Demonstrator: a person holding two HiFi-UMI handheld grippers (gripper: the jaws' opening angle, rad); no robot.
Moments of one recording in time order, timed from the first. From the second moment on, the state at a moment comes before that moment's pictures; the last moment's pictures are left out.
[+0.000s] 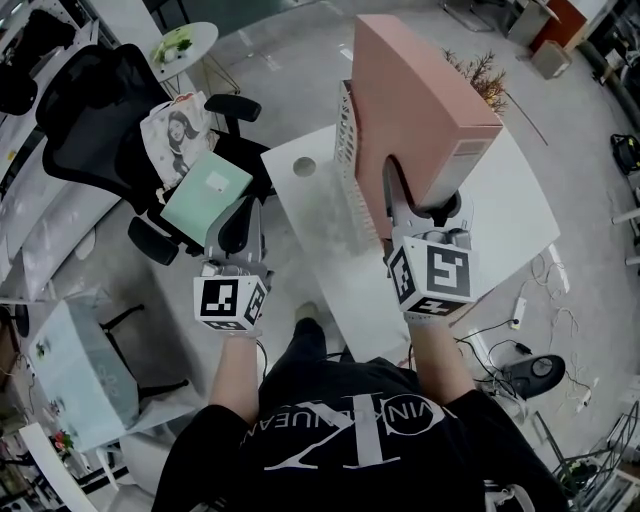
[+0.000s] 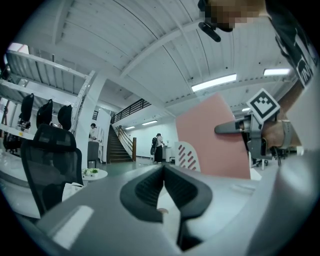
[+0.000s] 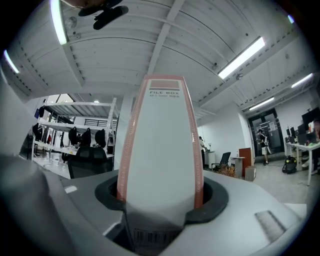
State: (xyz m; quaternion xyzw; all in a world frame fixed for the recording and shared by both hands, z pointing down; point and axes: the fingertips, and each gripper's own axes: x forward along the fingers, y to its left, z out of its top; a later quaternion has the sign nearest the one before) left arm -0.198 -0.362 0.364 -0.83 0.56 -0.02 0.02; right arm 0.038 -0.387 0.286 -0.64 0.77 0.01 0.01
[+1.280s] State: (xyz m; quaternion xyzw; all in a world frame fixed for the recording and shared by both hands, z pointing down) left arm -0.197 -0.368 0.411 -0.83 0.56 -0.03 -0.03; right arm 0.027 -0.393 0.341 -0.62 0.79 0.02 0.05
